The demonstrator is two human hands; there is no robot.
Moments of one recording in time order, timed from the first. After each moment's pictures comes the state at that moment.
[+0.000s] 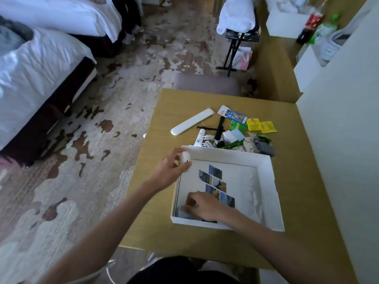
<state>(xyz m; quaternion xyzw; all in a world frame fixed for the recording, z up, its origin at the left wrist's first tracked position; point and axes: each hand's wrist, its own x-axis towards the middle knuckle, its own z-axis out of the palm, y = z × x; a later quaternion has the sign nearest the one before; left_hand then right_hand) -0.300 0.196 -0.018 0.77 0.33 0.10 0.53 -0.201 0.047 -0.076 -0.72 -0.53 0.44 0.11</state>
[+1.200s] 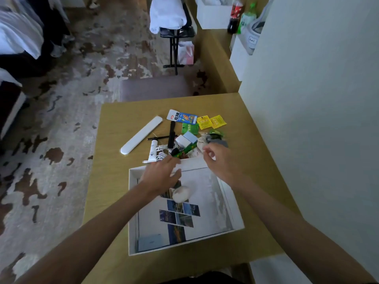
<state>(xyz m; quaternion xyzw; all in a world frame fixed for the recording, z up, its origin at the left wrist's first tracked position) -0.174 0.171 -0.026 0.98 0.14 0.02 0.17 -0.026 0.005 -0.023 -0.86 -0.38 0.02 0.35</state>
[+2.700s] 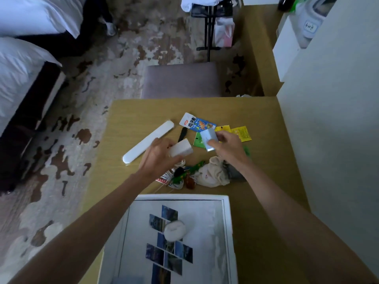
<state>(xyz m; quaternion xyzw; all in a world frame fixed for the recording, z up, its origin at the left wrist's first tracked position) -0.061 0.246 -0.042 0.90 0.31 0.12 0.27 0.125 0.103 -0.061 -0.78 -0.24 0.30 0.49</state>
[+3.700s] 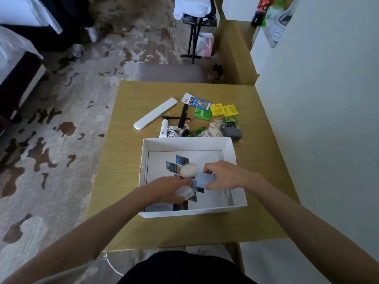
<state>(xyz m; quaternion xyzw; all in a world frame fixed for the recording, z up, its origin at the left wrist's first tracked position) -0.253 0.124 -0.065 0.94 0.06 -0.23 0.26 -0.082 -0.029 -0.014 -0.78 -0.51 0.35 0.04</state>
